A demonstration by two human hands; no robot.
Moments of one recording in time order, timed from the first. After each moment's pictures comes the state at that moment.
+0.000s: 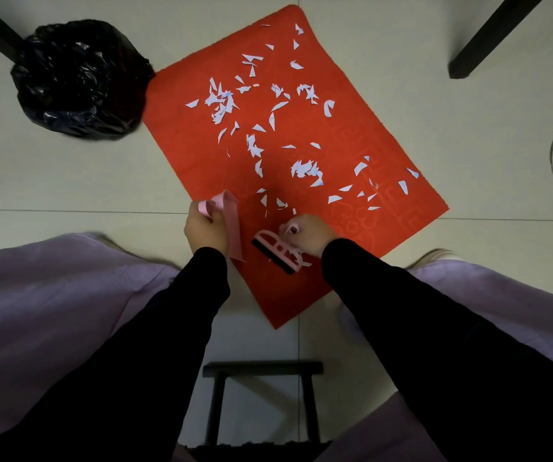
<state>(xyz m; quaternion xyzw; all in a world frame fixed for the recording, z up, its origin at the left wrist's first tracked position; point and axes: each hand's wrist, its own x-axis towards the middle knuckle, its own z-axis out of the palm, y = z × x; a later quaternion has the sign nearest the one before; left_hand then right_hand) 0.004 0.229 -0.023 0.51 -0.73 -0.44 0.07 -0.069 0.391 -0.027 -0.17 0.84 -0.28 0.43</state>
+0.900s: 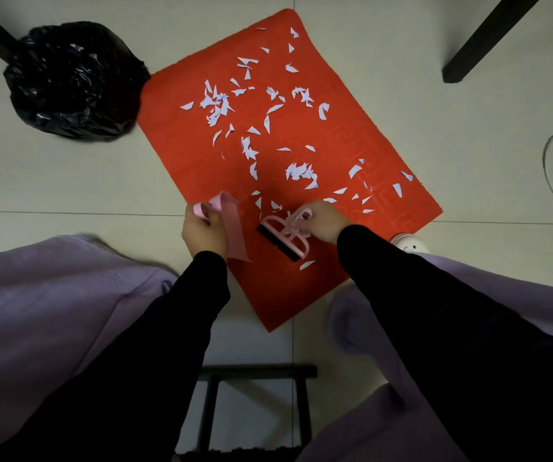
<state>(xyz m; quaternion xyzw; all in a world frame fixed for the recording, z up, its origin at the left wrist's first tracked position) 0.000 0.243 -0.022 0.53 -0.72 -0.44 0.11 -0.100 0.411 -0.021 -0.15 0.84 -0.31 0.42</state>
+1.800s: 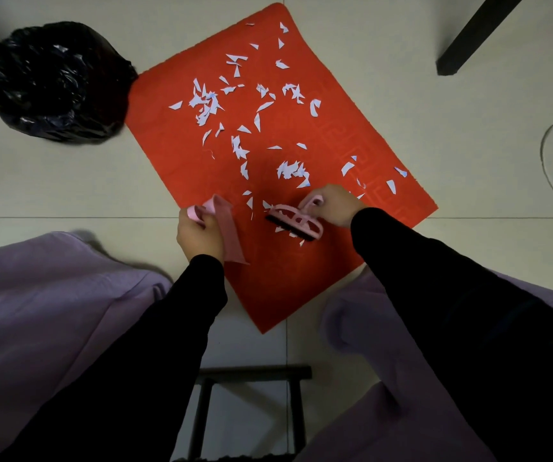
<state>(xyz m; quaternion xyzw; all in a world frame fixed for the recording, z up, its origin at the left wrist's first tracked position) -0.008 0.258 -0.022 0.55 -0.70 -0.43 0.14 -0.136 0.436 -0.011 -0.20 0.86 -0.25 0.39</state>
